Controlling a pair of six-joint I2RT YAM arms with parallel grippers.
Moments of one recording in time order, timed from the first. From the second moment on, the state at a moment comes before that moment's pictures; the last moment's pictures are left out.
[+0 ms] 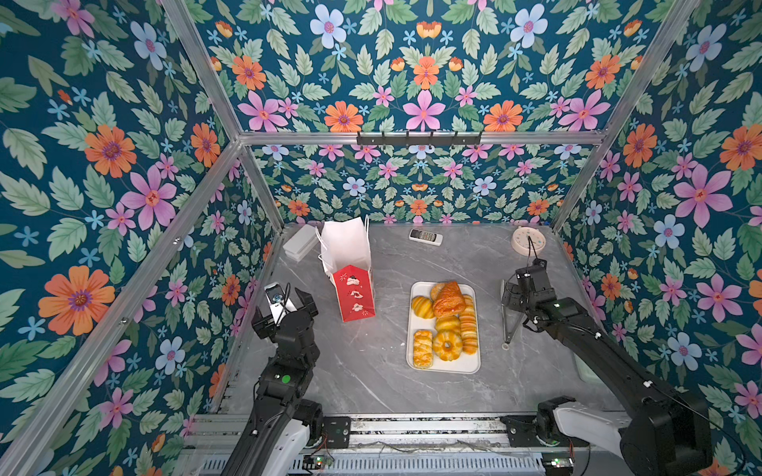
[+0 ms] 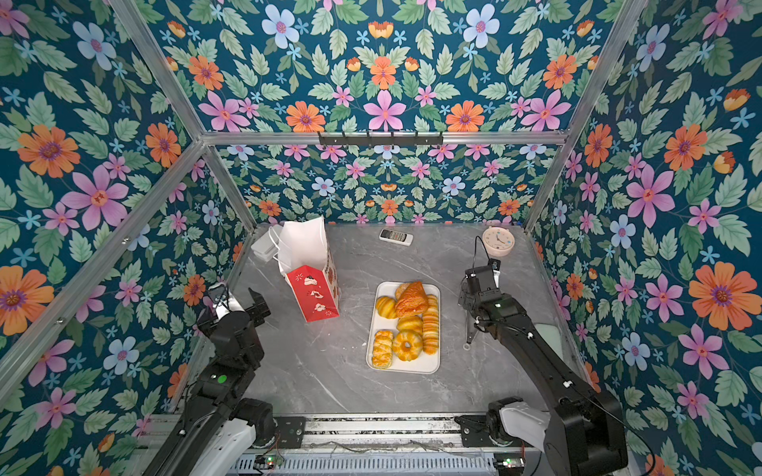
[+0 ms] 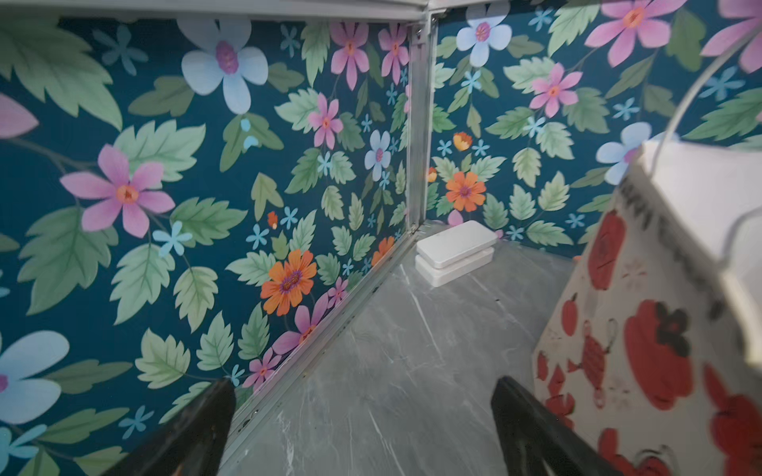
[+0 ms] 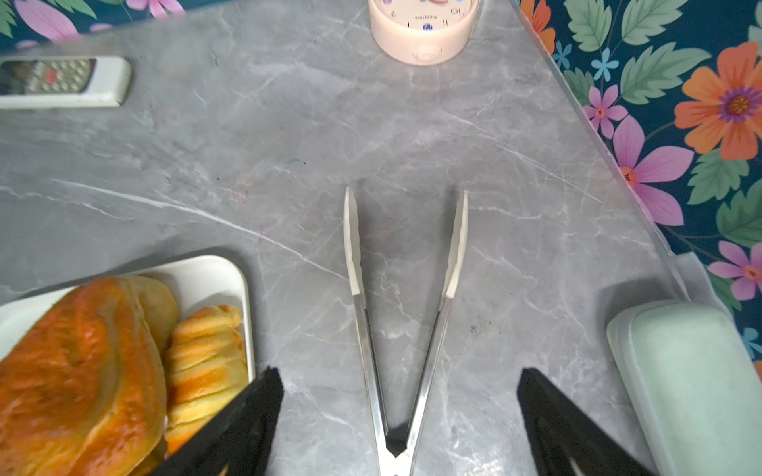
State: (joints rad) left arm -0.29 0.56 0.35 0.01 -0.86 -0.10; right arm 0.26 1.14 0.82 -0.52 0.39 0.44
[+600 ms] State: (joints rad) left arm -0.17 1.39 0.09 1.15 -0.55 0.05; right arm 0.26 1.04 0.59 -0.24 0.39 0.36
